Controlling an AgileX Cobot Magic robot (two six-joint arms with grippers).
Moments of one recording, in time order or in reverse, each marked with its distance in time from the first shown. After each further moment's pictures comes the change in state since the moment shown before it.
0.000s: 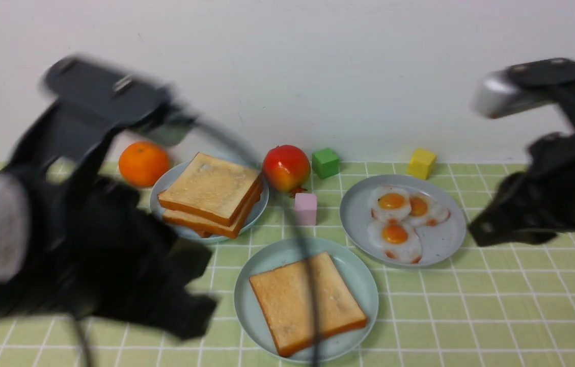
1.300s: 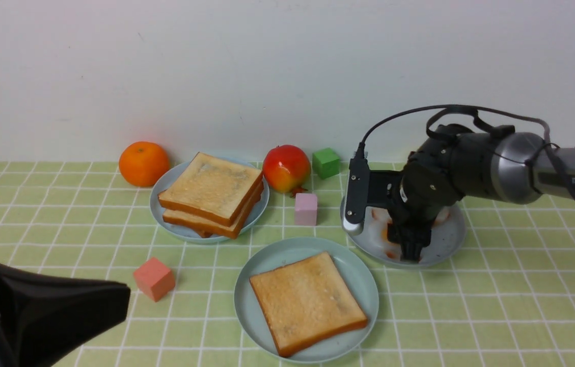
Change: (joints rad) right arm 0.043 0.746 -0.216 -0.704 -0.499 -0.376; left arm 0.001 -0.311 0.162 -0.086 -0.075 -0.006
